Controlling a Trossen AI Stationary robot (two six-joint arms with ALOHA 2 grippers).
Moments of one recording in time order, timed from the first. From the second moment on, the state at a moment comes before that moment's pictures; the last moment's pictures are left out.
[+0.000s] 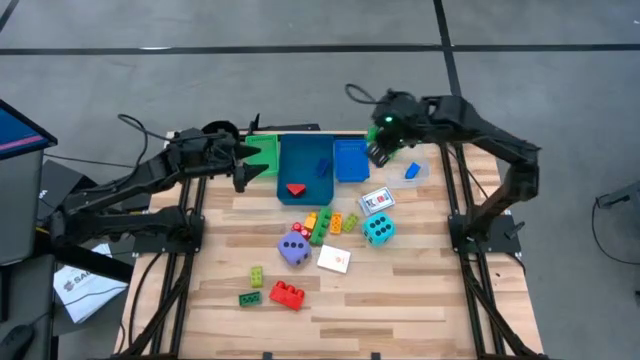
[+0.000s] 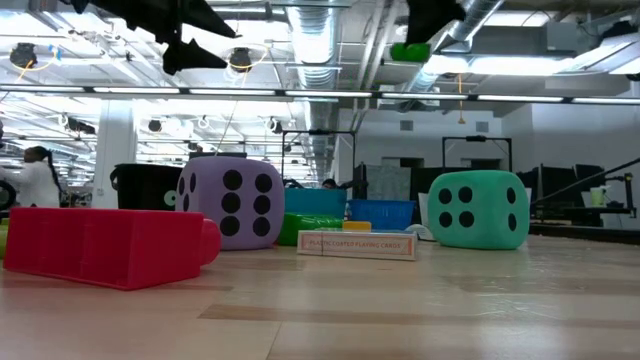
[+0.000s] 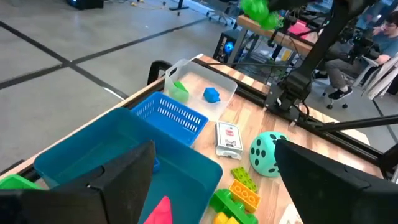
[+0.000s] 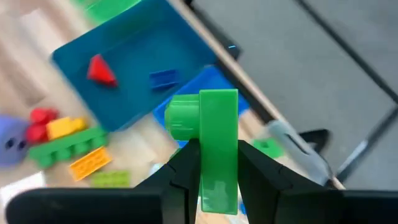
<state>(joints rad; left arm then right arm) 0.48 0.79 0.76 -0.25 0.11 -0.25 -0.30 1.59 1.96 -1.39 0.38 0.30</state>
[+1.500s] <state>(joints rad) 0.48 0.80 0.76 -0.15 0.11 -0.51 -0.50 1.35 1.07 -0.88 0.57 0.70</state>
